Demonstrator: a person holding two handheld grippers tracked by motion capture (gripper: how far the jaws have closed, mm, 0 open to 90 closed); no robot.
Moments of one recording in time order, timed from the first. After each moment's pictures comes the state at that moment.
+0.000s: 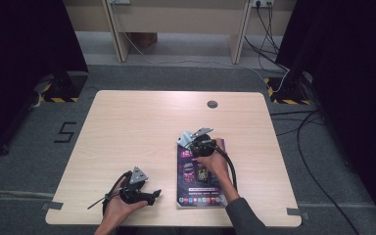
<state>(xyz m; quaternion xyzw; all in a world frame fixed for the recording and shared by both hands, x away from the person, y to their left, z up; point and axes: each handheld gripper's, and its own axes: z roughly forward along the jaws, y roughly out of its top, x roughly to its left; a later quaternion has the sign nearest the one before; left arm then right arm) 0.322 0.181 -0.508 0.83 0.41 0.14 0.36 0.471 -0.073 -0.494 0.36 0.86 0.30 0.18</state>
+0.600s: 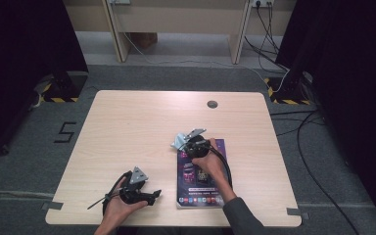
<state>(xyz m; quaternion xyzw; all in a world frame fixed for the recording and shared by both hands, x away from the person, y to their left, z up) 0.321 0.181 -0.508 0.83 0.41 0.14 0.36 0.466 -0.056 -0.492 0.33 0.88 0.30 0.16</state>
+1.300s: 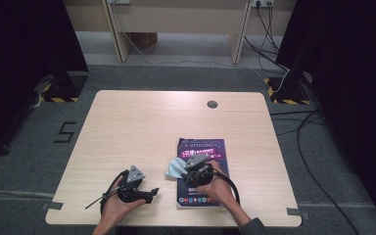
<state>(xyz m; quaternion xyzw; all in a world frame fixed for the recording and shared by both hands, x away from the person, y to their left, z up) 0.323 0.188 -0.506 0.82 0.42 0.14 0.36 0.380 -0.067 -0.495 0.24 0.91 0.33 0.12</state>
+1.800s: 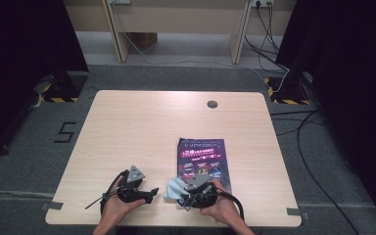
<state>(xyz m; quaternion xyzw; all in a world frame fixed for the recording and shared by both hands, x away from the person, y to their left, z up) 0.323 0.188 -0.506 0.82 0.42 0.14 0.36 0.321 -0.075 -0.495 0.20 0.91 0.34 0.08</state>
